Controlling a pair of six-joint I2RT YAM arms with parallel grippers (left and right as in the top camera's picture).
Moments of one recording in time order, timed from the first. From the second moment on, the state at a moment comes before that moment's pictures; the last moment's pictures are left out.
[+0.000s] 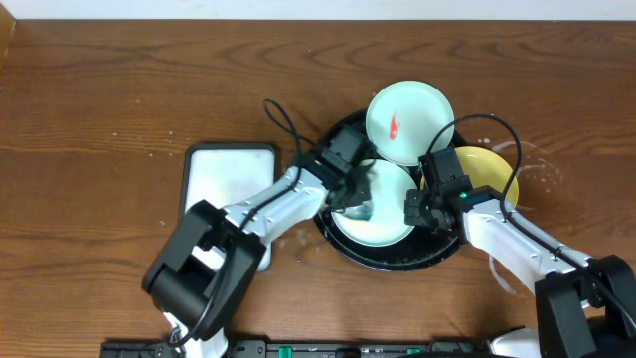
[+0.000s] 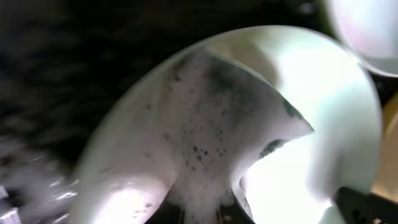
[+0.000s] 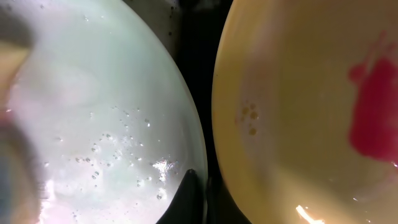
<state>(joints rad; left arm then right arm) -0.68 1.89 1.14 -0.41 0.13 -0.85 0.35 1.57 0.74 -0.40 -0.02 0.42</state>
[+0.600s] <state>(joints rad) -0.74 1.93 1.14 -0.35 0.38 -0.96 0.35 1.57 0.74 -0.40 0.03 0.42</state>
